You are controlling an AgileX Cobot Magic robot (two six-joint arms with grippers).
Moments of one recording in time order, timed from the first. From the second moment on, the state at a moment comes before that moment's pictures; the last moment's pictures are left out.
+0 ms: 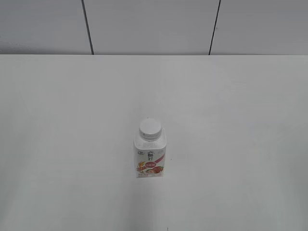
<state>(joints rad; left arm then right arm) 0.07 0.14 -0.53 -0.11 0.74 0.11 0.05 -0.01 -0.51 0.01 1.09 -0.04</state>
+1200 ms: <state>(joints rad) 0.07 0.75 -0.25 0.08 -0.36 0.07 0.05 -0.01 -0.51 0.00 1.09 -0.04</state>
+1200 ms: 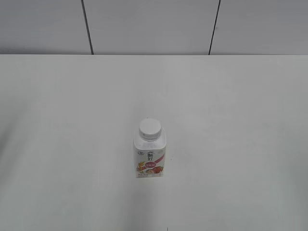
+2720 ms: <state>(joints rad) -0.05 1.85 -0.48 1.17 -1.11 -0.34 0.05 -0.01 -0.51 0.00 1.09 -0.04</state>
